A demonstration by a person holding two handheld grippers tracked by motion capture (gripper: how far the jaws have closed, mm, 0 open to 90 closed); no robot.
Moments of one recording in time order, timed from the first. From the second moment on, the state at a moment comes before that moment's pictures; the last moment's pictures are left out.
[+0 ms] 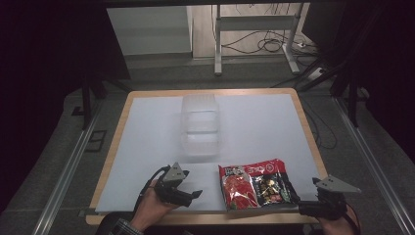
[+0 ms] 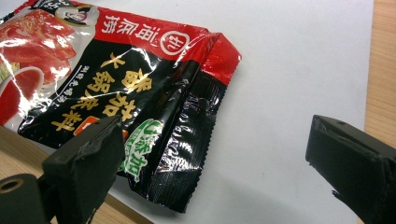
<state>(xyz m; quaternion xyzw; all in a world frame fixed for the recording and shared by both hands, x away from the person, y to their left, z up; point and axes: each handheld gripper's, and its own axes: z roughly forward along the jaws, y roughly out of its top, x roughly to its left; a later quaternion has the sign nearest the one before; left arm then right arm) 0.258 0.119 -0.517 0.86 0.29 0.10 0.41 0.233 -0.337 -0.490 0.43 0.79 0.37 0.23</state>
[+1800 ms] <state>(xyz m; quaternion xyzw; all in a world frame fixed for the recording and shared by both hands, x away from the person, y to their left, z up) 0.279 0.034 -0.528 0.88 0.18 0.06 0.44 0.234 -0.340 -0.491 0.43 0.80 0.36 0.22</state>
